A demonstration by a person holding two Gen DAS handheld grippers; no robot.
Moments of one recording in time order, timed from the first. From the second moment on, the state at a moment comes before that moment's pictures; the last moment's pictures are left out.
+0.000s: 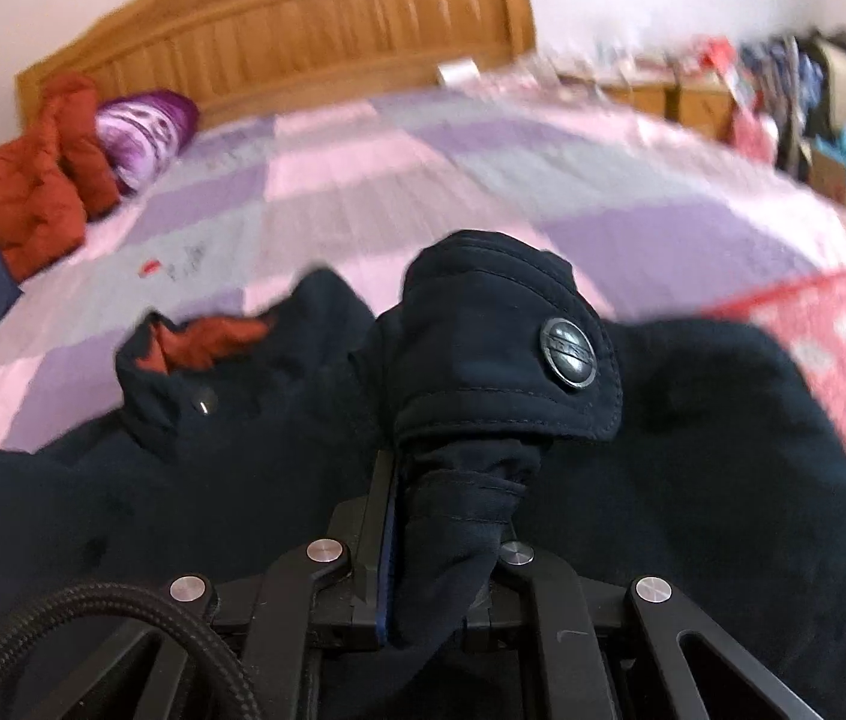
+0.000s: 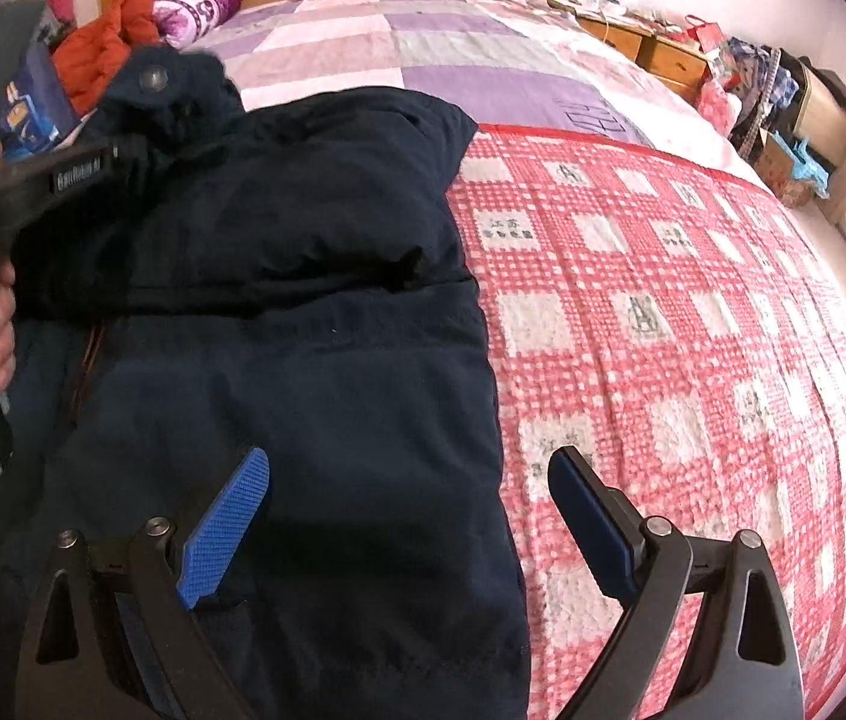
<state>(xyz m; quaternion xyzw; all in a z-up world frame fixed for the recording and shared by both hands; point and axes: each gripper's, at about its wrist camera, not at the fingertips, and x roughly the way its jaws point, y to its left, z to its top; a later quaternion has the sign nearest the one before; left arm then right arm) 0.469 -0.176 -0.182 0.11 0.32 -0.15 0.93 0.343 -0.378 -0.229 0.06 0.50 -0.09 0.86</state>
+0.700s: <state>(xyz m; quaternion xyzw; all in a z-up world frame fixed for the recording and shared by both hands) 0.400 -0.142 -0.162 0.08 0.30 -0.26 0.92 0.357 -0.379 -0.212 0.10 0.47 -0.12 0.87</state>
